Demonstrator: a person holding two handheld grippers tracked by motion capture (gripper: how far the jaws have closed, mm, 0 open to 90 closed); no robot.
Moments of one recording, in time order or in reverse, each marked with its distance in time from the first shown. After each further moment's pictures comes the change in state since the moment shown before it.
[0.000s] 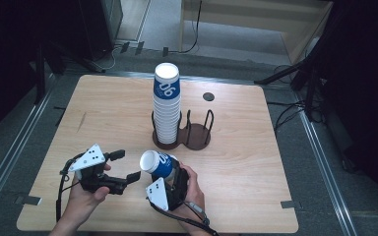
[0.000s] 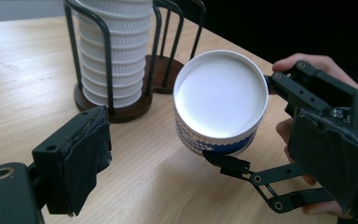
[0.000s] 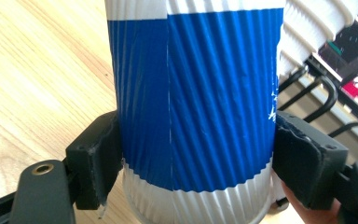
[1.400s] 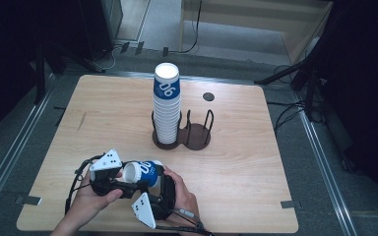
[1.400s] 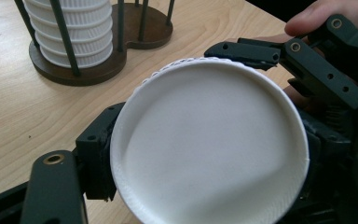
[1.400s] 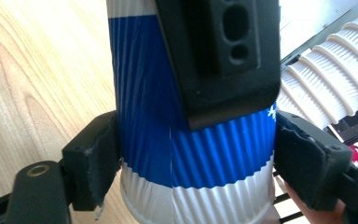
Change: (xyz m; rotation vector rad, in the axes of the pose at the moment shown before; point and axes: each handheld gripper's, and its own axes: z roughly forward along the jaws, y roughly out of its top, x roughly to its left) left arm -0.013 -0.003 0.021 0.198 -0.048 0.027; right arm 0.025 0.008 -0.013 -0.134 0.071 -0.187
